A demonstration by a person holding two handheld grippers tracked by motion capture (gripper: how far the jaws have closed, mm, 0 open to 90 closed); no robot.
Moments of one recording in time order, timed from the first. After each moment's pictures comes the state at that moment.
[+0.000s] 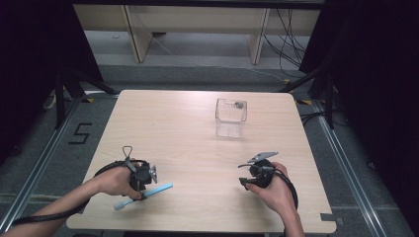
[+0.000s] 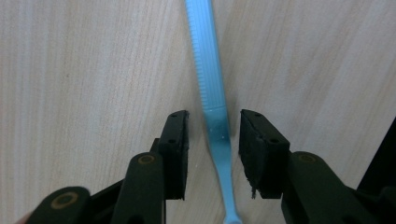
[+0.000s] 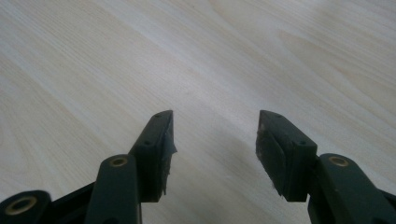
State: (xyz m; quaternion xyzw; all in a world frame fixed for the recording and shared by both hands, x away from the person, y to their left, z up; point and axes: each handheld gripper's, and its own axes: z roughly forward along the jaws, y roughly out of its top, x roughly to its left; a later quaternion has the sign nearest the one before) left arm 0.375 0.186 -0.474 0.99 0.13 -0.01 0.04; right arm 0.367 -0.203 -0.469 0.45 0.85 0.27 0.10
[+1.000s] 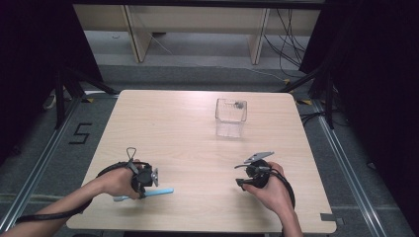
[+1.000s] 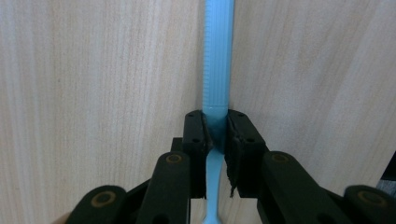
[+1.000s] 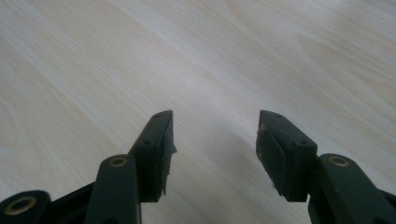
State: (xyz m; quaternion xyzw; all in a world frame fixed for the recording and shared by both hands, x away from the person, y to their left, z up) left arm 0.375 0.182 -0.480 1.00 0.09 0.00 0.02; right arm 0.368 -0.195 -0.471 0.43 0.86 0.27 0.10
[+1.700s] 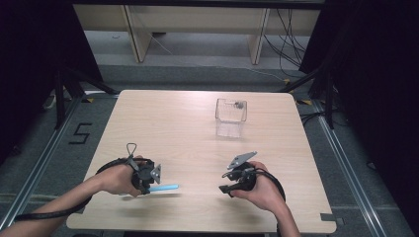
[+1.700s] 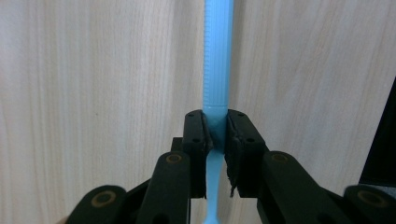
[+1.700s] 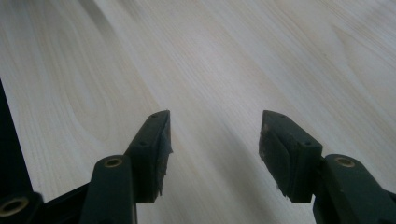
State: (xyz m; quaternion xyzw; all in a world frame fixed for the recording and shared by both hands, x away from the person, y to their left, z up) left arm 0.372 0.172 -0.452 1.00 0.06 0.02 0.05; right arm 0.366 -0.158 -0.468 0.30 0.90 0.30 0.03
